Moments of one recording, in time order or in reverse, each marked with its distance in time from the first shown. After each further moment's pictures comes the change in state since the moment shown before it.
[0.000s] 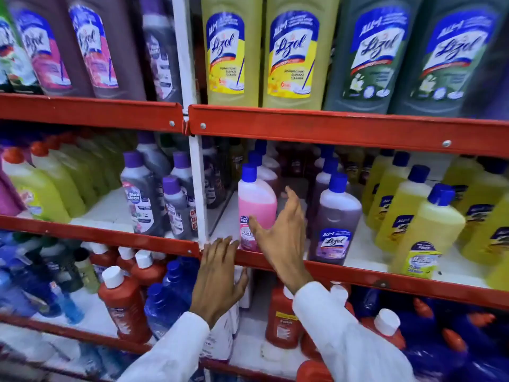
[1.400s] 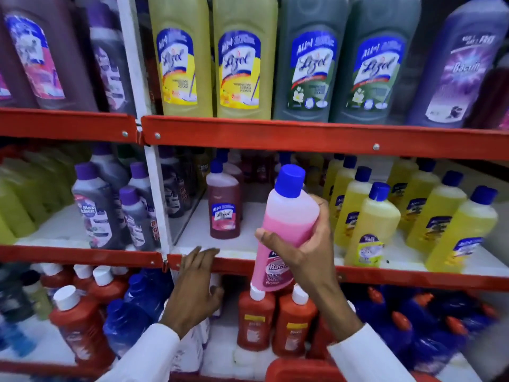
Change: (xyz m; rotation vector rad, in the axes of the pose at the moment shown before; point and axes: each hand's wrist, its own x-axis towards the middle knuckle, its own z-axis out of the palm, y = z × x) left_hand 0.003 0.026 -0.009 -0.280 -0.135 0.008; right_hand -0.027 0.001 -0.135 0.670 0.015 0.006
